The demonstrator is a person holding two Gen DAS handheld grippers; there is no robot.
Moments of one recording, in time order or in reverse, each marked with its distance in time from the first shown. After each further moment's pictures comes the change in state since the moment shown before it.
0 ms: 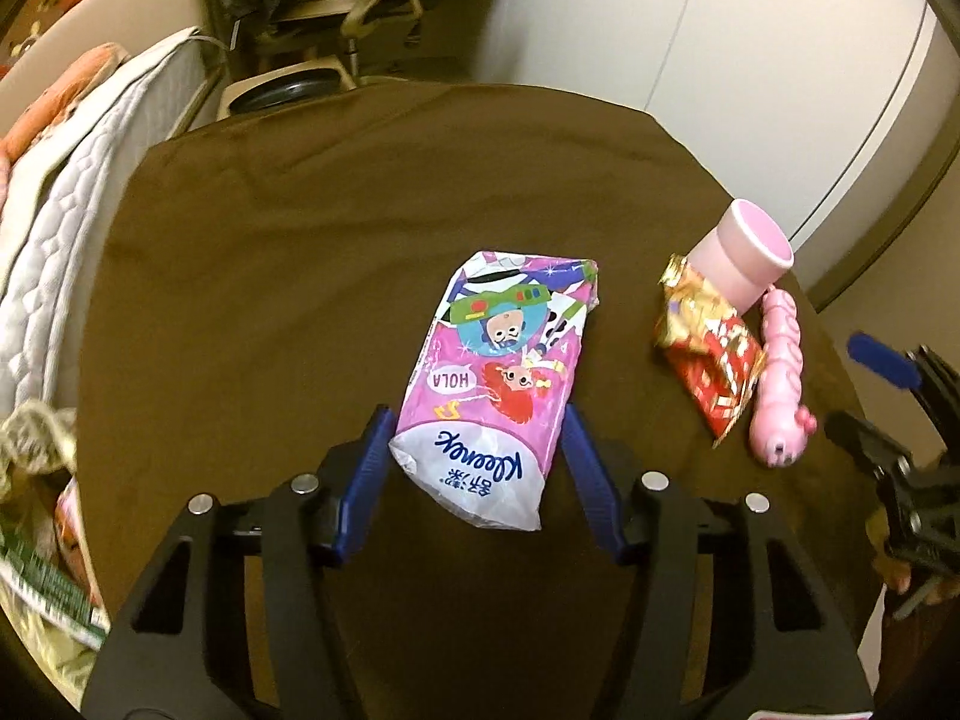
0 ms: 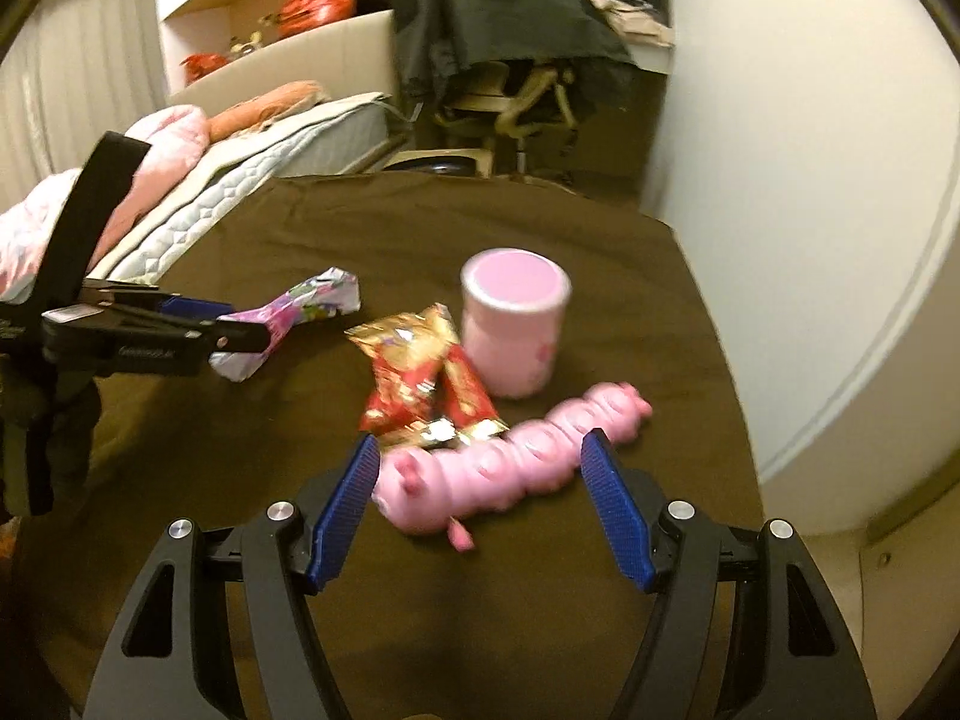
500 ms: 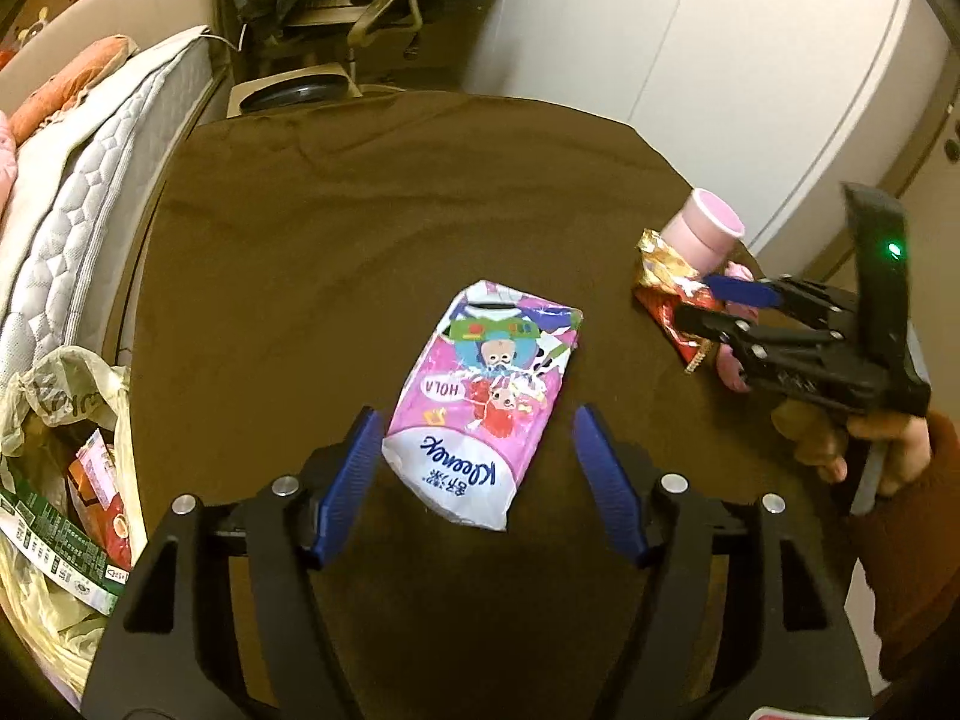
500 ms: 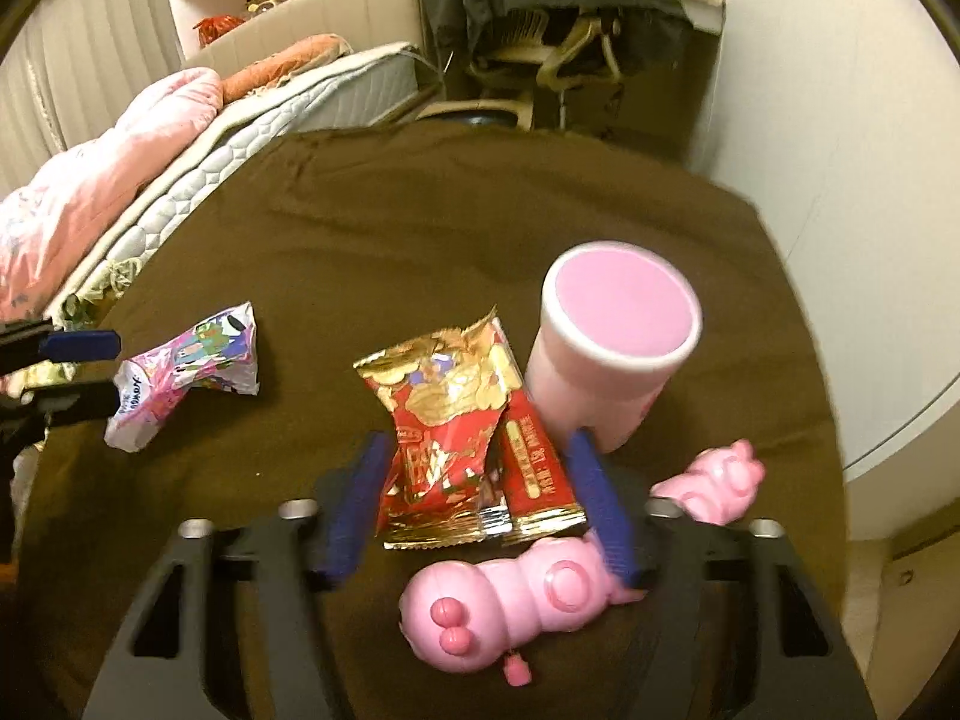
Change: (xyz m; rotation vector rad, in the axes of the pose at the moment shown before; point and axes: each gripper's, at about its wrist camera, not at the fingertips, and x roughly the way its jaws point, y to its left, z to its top) left arm -0.050 0.021 -0.040 0.004 -0.033 -0.064; right arm 0.068 0.003 0.028 0.024 0.140 0.107
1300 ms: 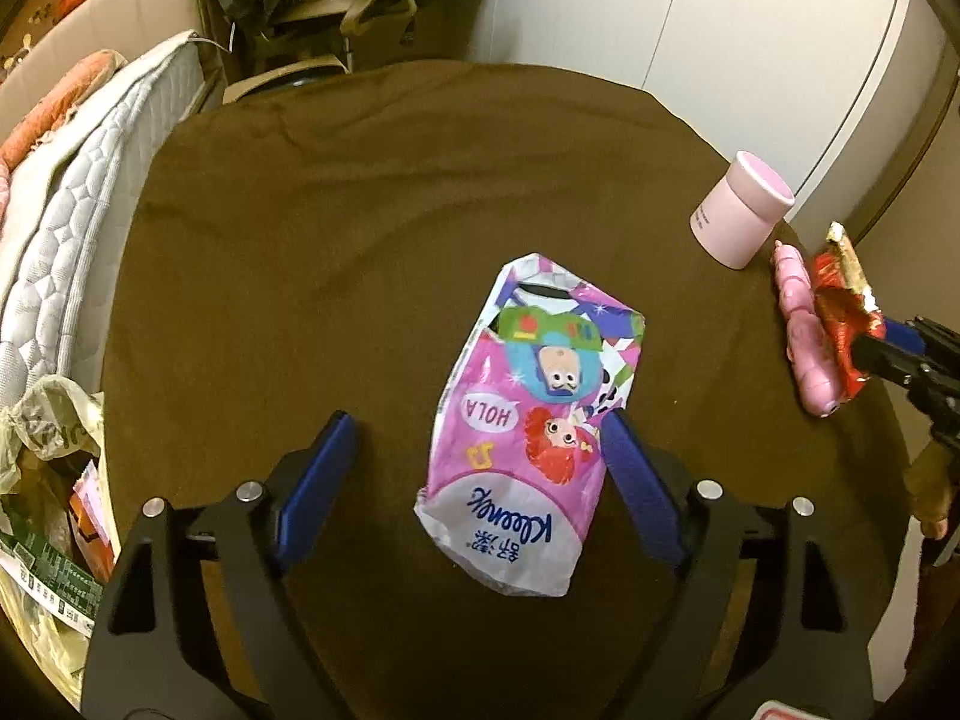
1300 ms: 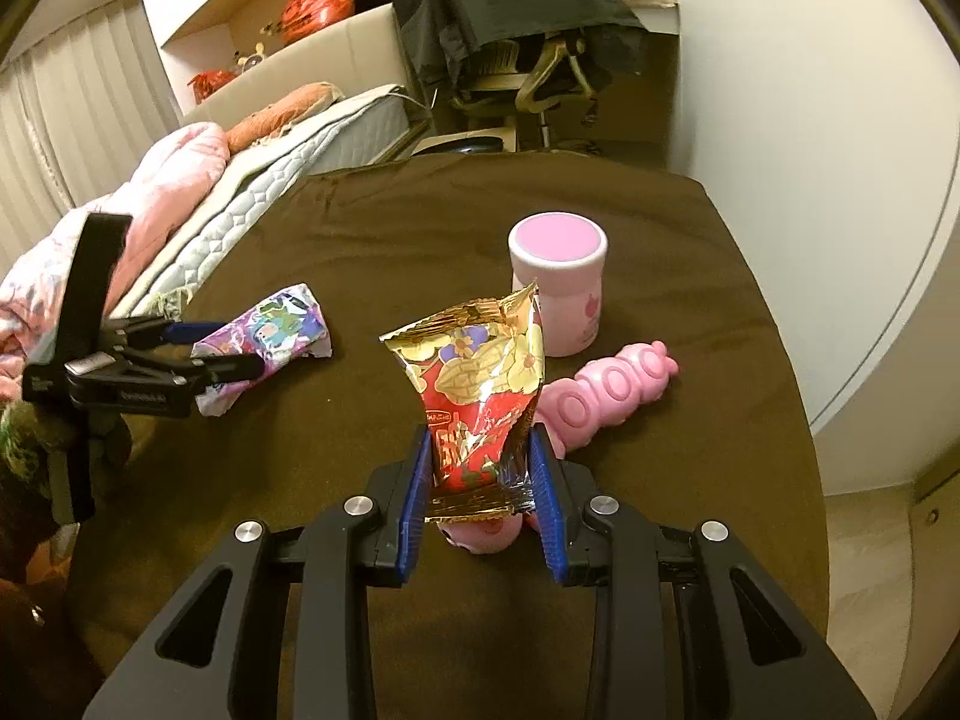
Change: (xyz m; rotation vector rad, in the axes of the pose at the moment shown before) left arm 0.043 0.006 0.011 0.052 0.038 0.065; right arm -0.076 0.000 -0.052 0.090 -0.105 0.001
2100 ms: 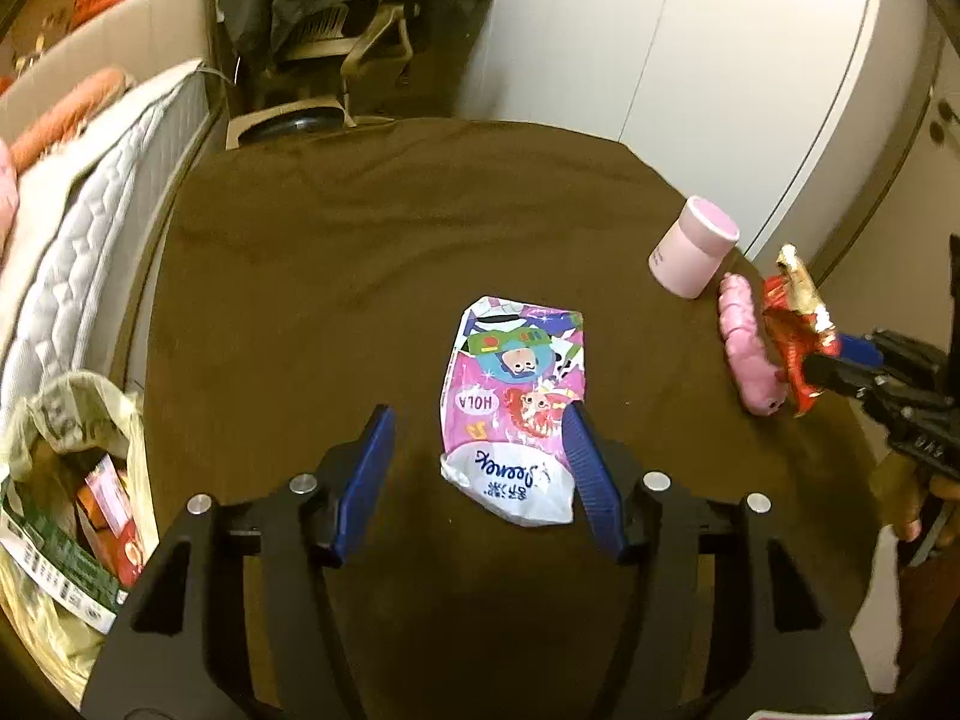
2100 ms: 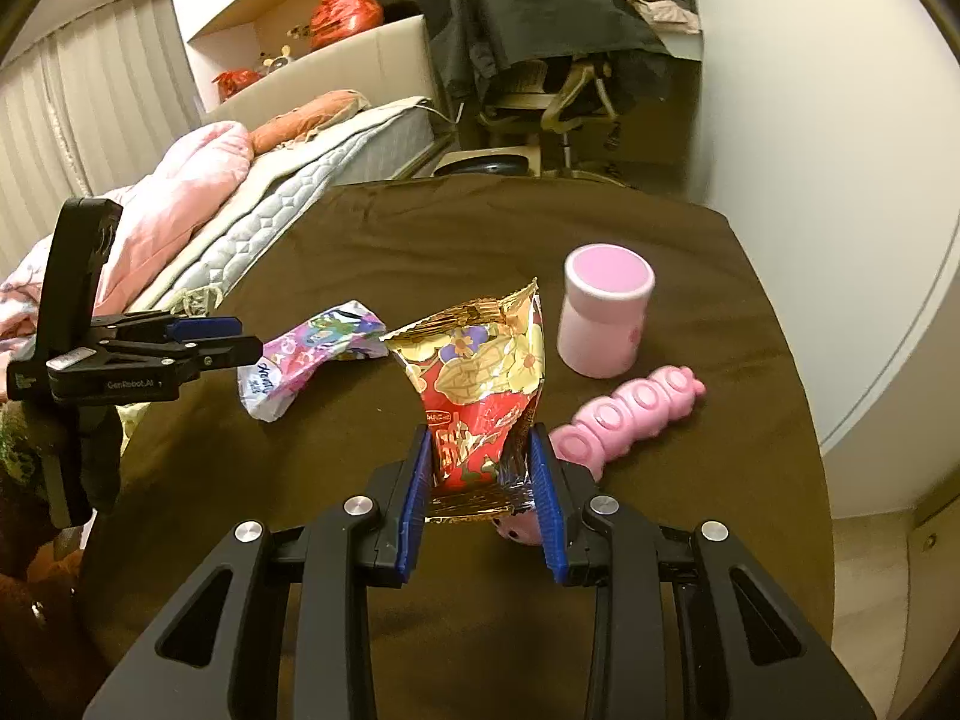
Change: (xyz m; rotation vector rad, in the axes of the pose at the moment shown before) left arm -0.041 0.002 -0.013 0.002 -0.110 -0.038; right arm -0.012 0.019 -0.001 -0.042 -0.029 0.012
